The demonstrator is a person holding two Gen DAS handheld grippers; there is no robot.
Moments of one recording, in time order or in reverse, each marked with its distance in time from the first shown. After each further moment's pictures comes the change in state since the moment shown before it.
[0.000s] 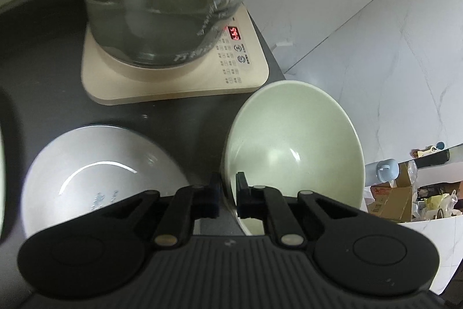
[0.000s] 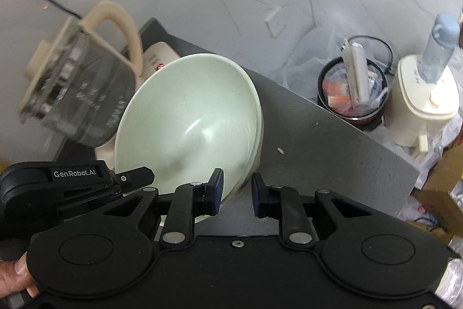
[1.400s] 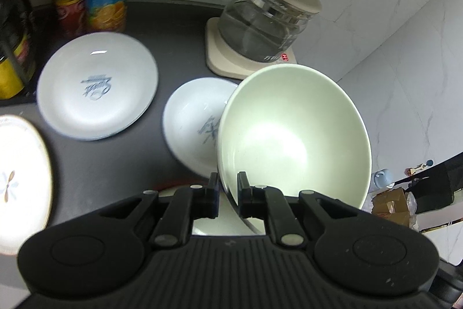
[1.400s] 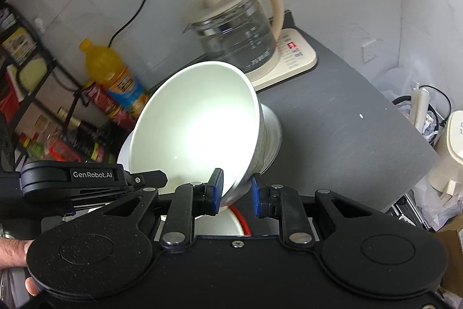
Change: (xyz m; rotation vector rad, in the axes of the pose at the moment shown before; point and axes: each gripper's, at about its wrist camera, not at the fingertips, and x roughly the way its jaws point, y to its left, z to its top) left arm -0.164 0.072 -0.144 -0.150 -0.194 0.058; right arm -0.127 0.057 -0.105 -0.379 -0.018 0.254
